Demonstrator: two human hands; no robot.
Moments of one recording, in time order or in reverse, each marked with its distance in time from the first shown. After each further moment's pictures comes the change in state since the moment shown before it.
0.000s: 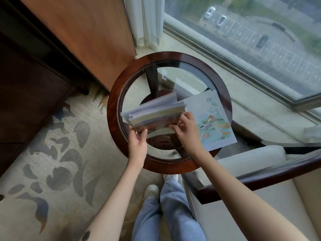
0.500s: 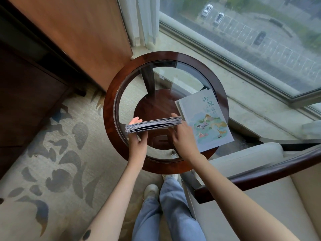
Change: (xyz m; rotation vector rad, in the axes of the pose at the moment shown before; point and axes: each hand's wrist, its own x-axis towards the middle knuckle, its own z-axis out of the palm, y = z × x) left_hand 0.001 0.005 0.008 0.105 -0.092 0.111; right_hand -0.012 0.010 0.004 -0.378 -0.078 -0.015
